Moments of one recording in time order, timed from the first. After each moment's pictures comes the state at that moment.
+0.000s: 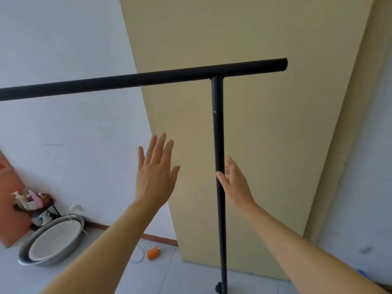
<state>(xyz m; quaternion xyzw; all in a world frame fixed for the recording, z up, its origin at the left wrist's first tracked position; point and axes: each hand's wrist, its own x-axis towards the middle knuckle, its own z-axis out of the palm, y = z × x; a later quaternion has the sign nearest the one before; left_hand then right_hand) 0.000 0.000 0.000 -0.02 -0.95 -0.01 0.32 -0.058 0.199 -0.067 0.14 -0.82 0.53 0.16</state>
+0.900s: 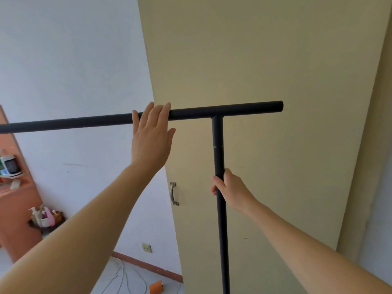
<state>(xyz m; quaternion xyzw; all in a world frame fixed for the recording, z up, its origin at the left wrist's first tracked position) -0.041 -0.007 0.139 -0.03 -0.87 0.01 0.48 -0.099 0.189 0.014 0.22 -0.84 0.49 0.07</state>
